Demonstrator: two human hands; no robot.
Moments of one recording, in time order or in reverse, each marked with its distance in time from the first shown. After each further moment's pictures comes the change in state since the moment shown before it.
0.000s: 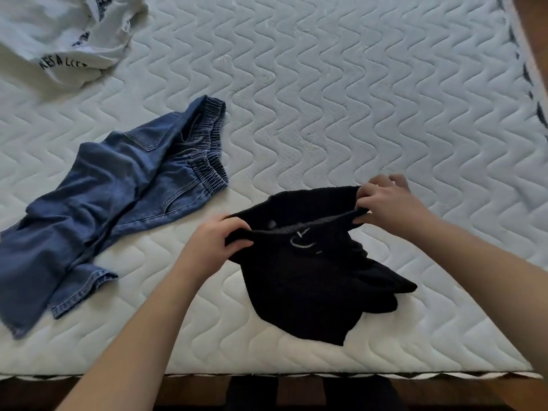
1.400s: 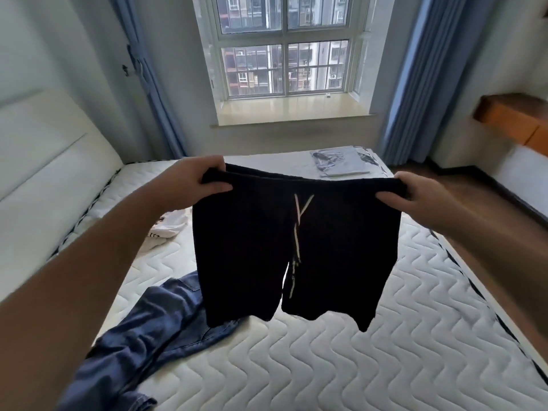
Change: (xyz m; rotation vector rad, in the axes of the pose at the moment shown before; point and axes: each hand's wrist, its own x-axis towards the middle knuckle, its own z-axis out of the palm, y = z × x) left_hand 0.014 0.227 -0.406 0.289 0.238 0.415; right_hand -0.162 0.025 -0.372 0.633 0.751 0.228
